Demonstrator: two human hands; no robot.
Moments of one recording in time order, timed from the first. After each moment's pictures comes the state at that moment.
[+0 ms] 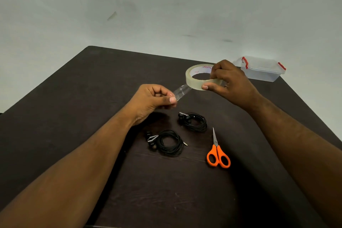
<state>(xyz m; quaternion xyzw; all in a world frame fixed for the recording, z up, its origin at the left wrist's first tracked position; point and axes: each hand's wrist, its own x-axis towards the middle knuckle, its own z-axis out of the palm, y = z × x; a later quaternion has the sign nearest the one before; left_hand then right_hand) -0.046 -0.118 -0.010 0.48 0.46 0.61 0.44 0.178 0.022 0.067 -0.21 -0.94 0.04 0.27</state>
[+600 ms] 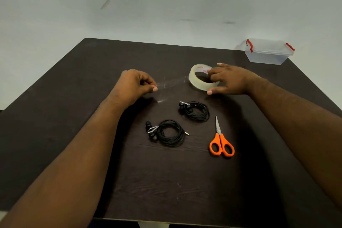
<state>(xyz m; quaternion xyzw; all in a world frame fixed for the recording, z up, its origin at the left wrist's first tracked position) -0.085 -0.121 -0.005 0.58 0.70 0.41 0.12 0.183 0.082 0.032 -0.18 -0.98 -0.08 -0.06</state>
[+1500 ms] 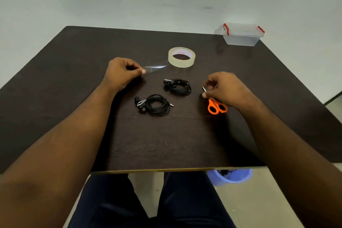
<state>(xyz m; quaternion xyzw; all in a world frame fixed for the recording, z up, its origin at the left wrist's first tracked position) -0.075 -0.133 -0.021 0.53 0.68 0.48 0.15 0.239 -0.061 0.030 -0.47 -0.87 0.14 0.09</state>
